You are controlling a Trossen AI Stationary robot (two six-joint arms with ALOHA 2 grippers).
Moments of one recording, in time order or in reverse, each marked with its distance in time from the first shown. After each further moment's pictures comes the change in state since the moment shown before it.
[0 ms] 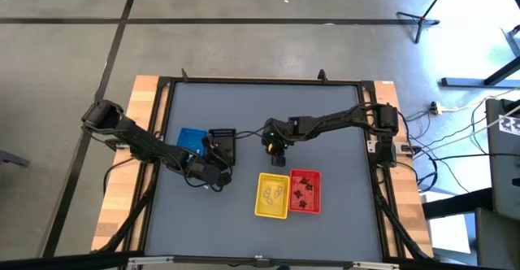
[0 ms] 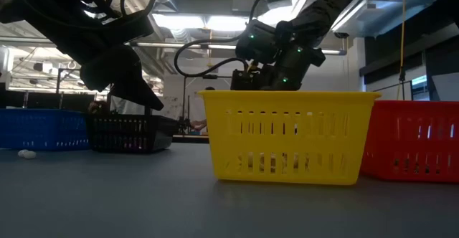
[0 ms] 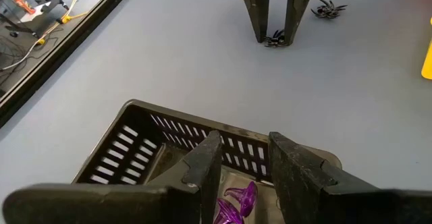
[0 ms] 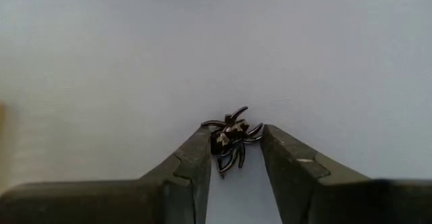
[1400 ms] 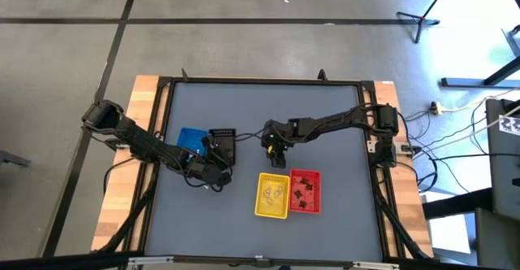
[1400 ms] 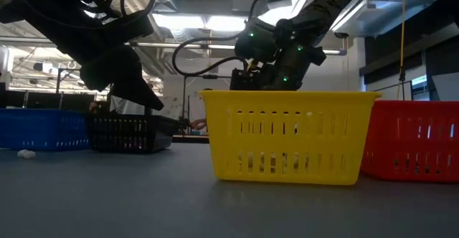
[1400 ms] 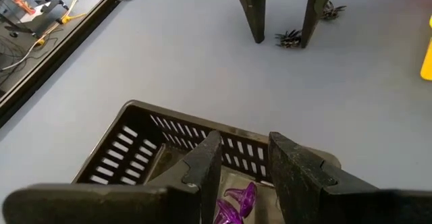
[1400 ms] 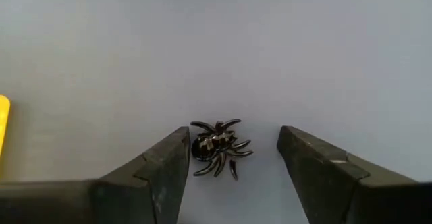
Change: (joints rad) left arm 0.000 0.000 0.000 0.001 0.000 0.000; right arm 0.001 -0.004 0.004 -0.001 0.019 0.000
